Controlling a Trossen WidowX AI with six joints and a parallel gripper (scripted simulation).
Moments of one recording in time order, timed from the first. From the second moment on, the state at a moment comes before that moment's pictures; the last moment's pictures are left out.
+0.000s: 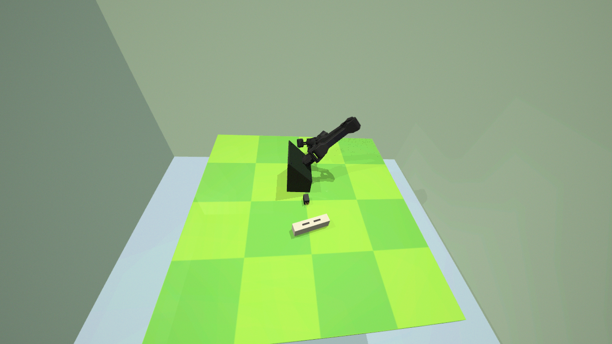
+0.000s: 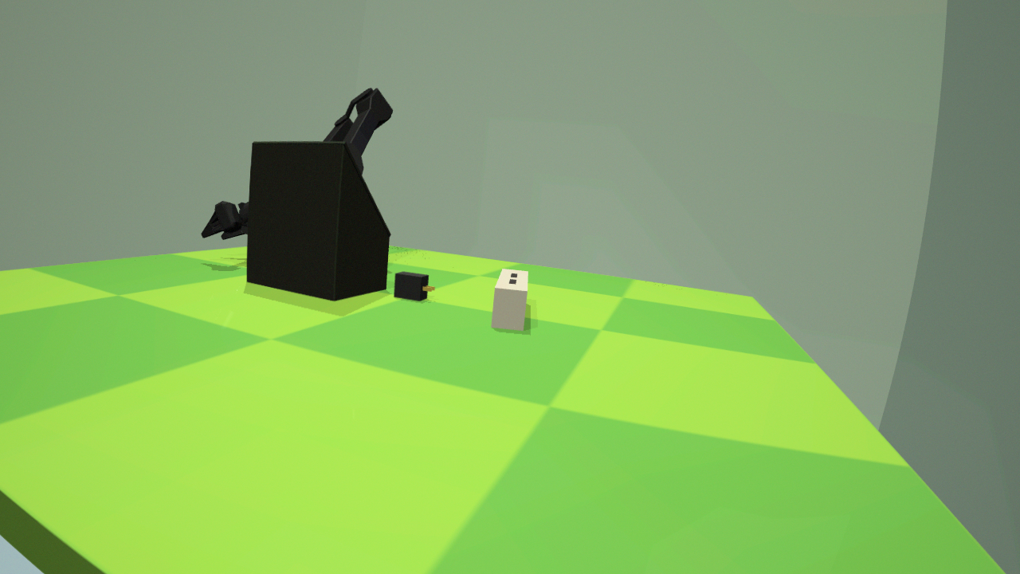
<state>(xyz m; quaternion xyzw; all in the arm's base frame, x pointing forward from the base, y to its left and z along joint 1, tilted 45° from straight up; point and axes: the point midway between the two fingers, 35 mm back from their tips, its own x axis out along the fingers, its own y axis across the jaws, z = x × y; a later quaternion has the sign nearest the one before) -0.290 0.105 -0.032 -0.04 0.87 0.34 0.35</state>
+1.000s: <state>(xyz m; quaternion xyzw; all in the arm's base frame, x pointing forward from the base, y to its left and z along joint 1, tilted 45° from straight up) -0.307 0.175 0.020 0.00 0.82 0.47 0.33</state>
